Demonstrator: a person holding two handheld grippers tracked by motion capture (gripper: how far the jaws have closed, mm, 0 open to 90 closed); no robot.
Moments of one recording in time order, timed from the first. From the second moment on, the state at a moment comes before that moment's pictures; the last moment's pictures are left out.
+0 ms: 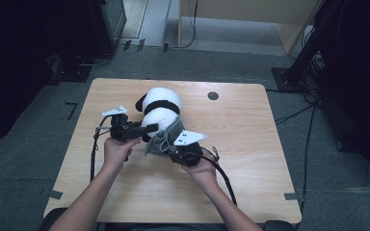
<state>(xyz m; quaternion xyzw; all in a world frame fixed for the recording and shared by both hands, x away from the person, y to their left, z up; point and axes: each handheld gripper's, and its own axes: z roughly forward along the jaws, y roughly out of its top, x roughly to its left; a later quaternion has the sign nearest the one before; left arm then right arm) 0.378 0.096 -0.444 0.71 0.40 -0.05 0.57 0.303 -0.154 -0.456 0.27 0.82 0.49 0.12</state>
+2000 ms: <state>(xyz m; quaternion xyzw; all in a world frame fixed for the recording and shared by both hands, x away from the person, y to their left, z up) 0.405 0.136 -0.439 0.69 0.40 -0.04 0.60 0.346 -0.355 -0.461 0.54 0.70 0.44 0.13</state>
